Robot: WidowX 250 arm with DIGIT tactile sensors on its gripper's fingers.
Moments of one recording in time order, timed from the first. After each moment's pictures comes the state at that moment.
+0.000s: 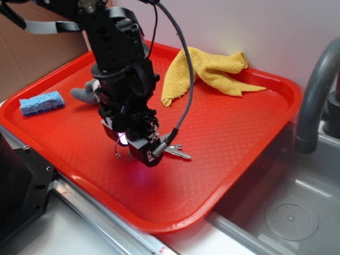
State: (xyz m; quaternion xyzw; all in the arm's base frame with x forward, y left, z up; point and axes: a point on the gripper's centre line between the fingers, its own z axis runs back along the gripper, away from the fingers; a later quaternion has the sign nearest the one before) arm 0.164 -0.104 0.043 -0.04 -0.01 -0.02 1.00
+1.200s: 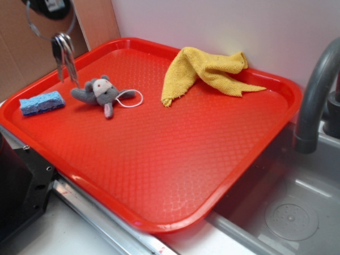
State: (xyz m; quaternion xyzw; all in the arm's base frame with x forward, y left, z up) arm 0.147 -0.045 0.213 -0.03 -0.03 -0.01 1.00
